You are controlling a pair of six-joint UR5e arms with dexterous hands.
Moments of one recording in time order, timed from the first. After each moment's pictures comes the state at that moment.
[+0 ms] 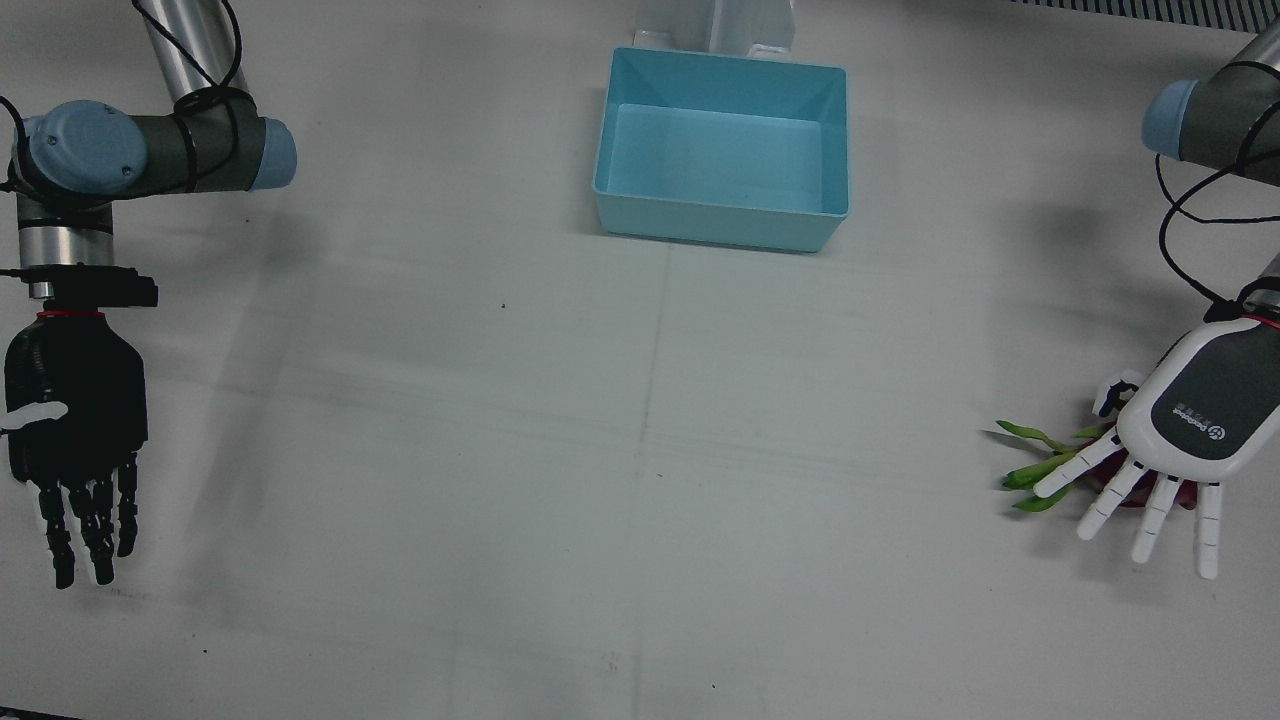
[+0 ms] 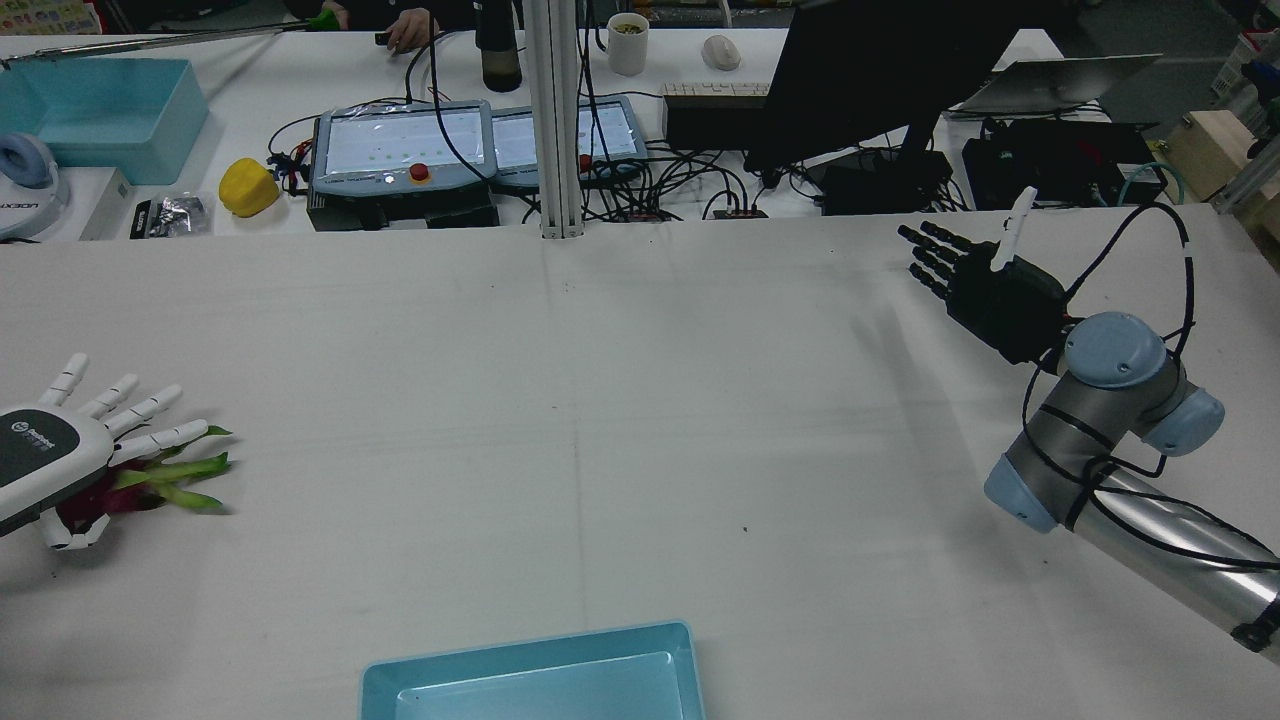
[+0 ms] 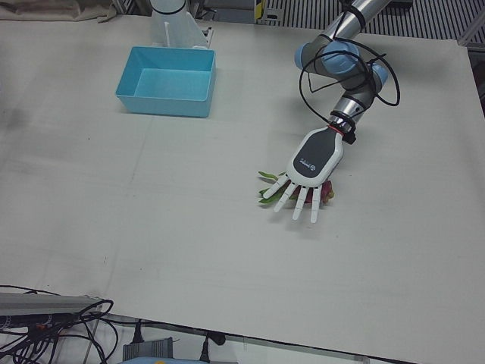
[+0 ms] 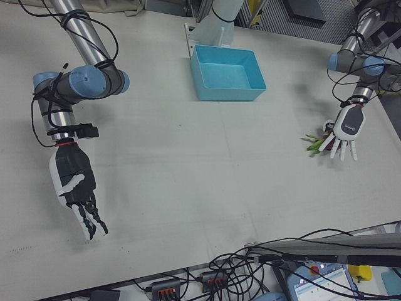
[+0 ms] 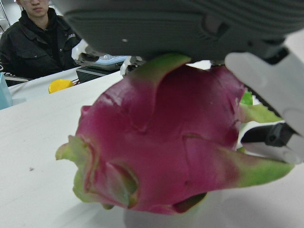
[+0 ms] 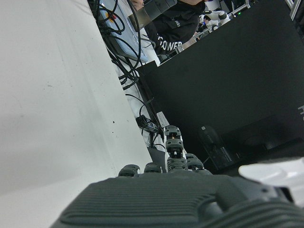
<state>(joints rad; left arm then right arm) -0.85 -1.52 -1.82 0.21 1.52 1.89 0.98 -1.20 1.30 -3.33 -1.37 0.51</state>
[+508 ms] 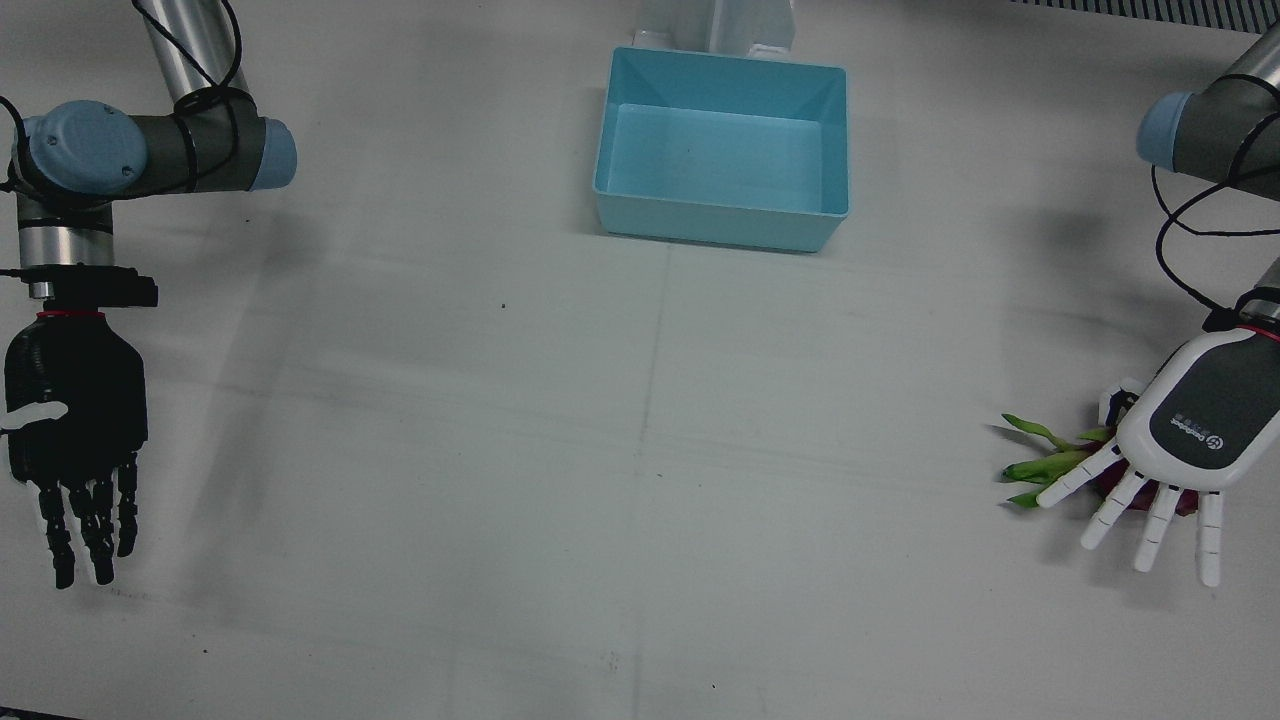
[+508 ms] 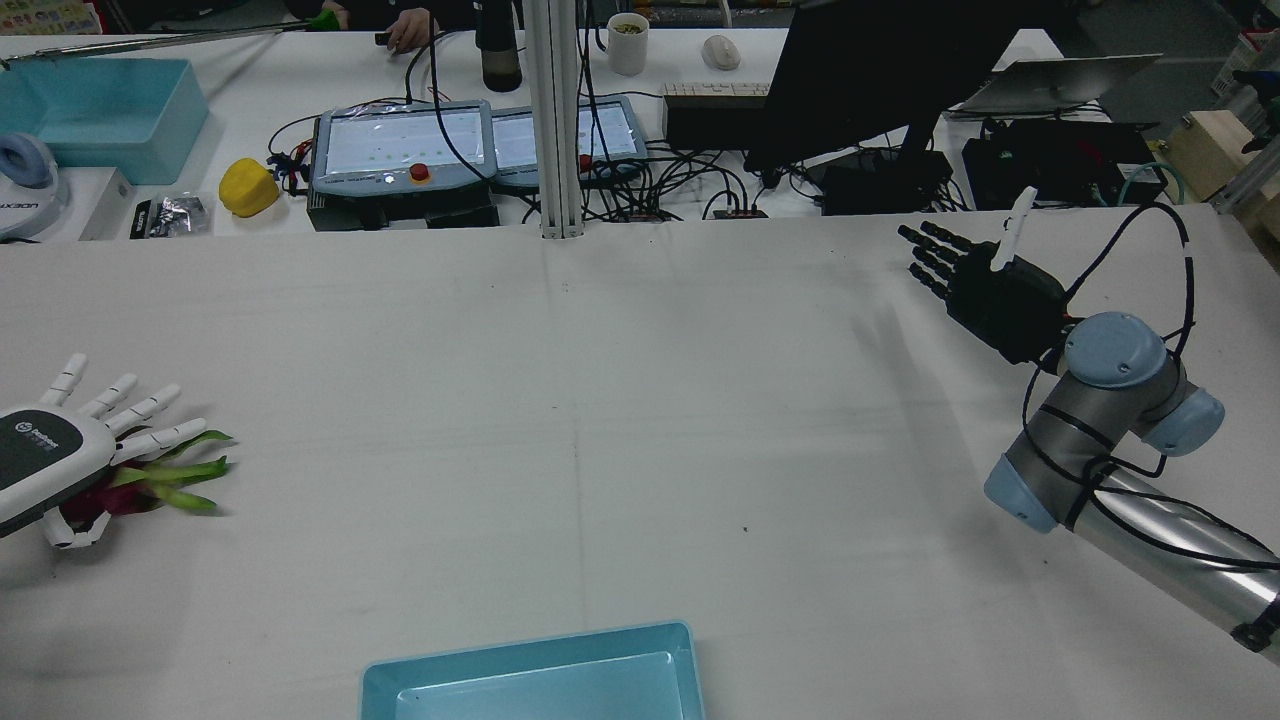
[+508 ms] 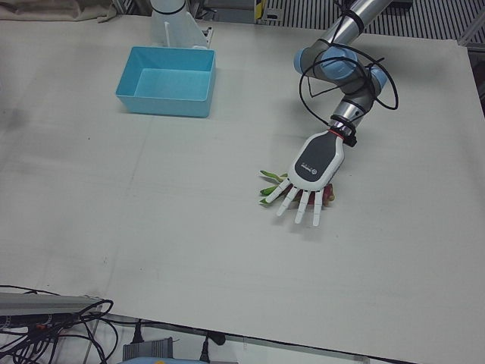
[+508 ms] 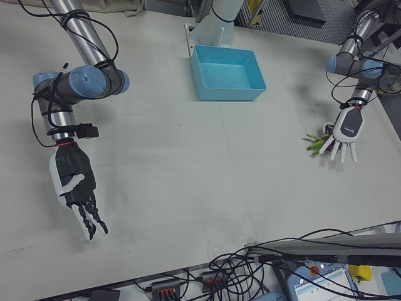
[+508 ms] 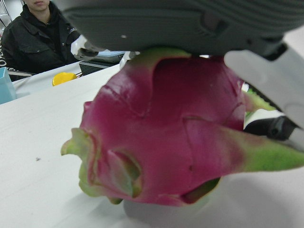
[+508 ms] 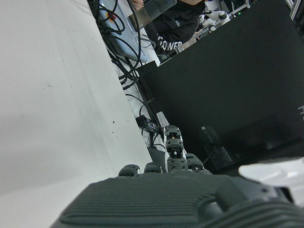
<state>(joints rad) -0.85 -1.55 -1.79 0.23 1.52 1.90 0.98 -1.20 1.30 -3.33 -1.37 0.51</state>
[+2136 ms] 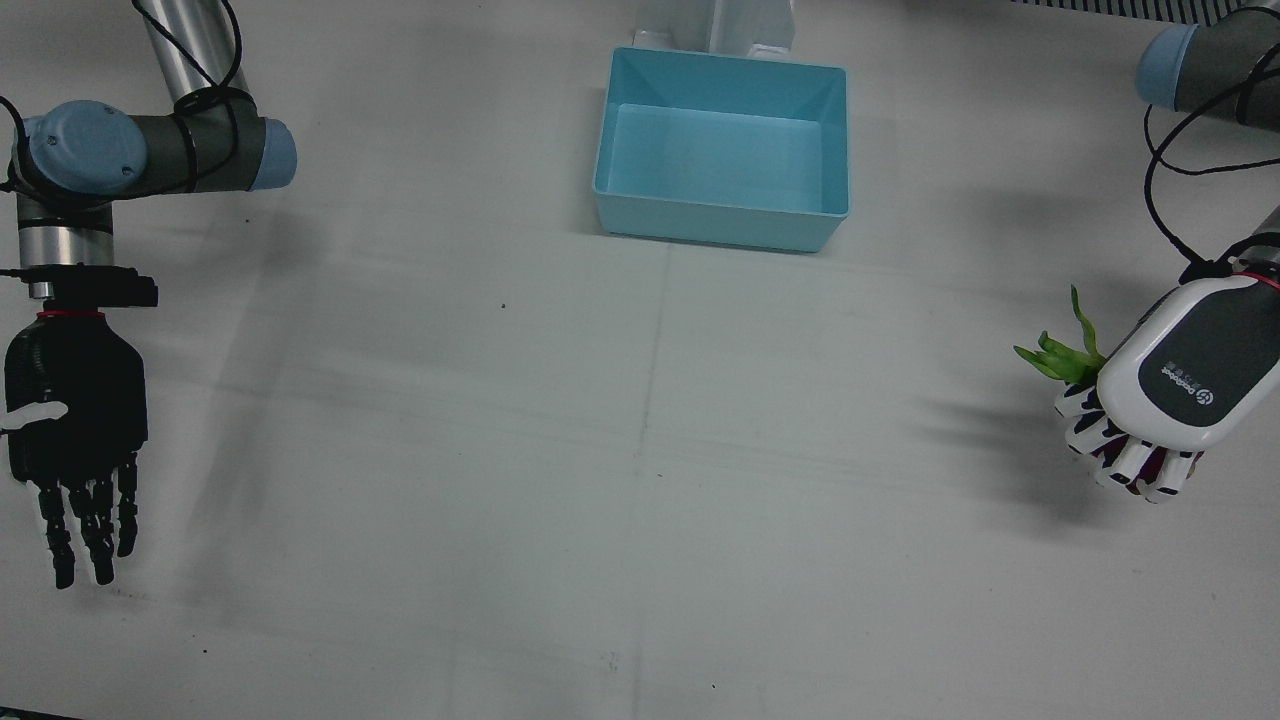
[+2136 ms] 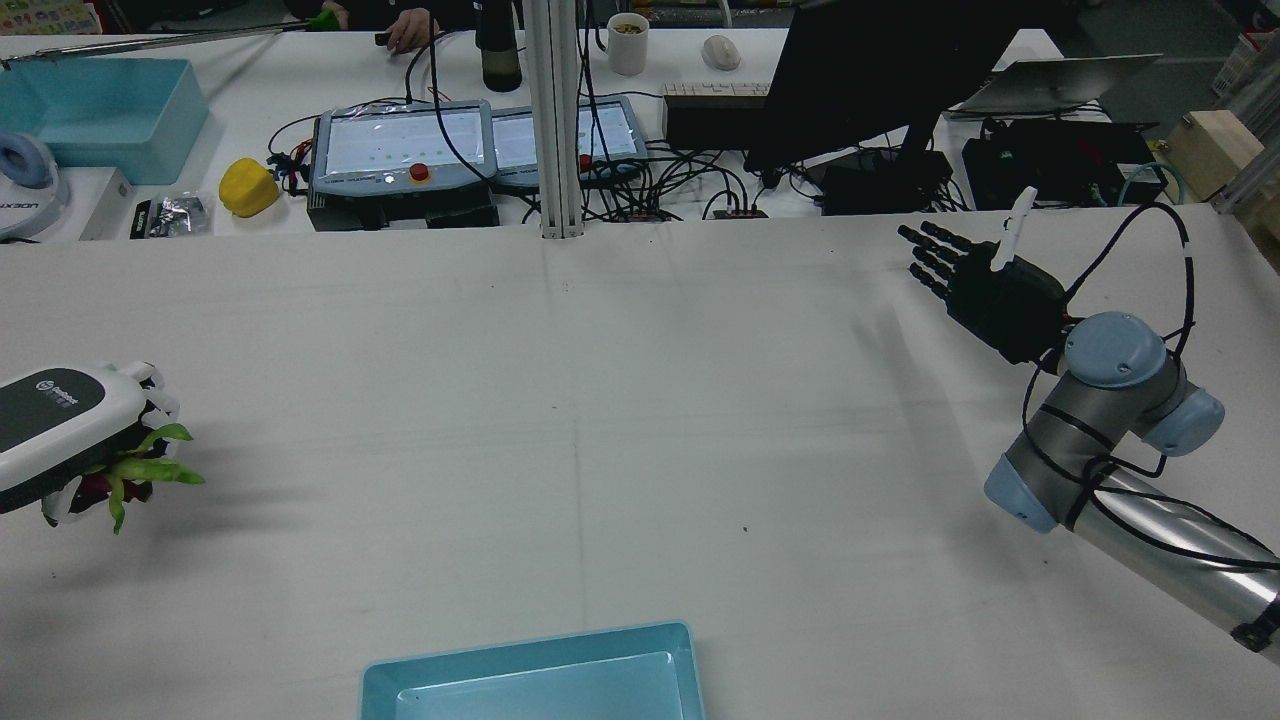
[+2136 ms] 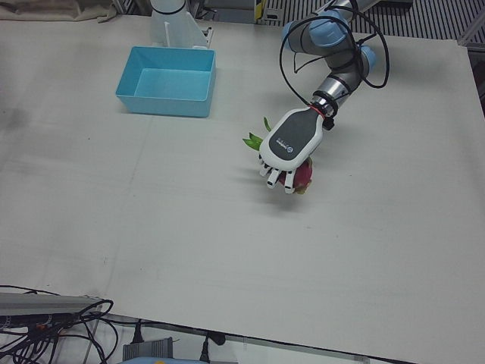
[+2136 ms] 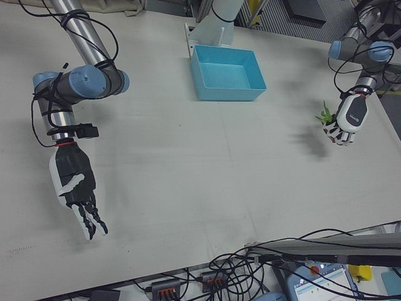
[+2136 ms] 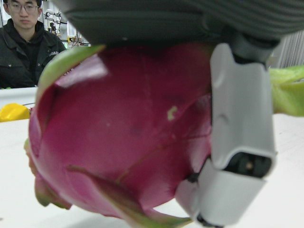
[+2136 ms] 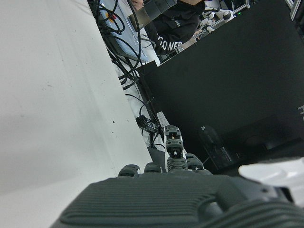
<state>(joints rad) -0.85 -1.55 -2.00 0.27 1.54 1.70 0.98 -1.20 1.30 -3.33 -1.37 0.51</state>
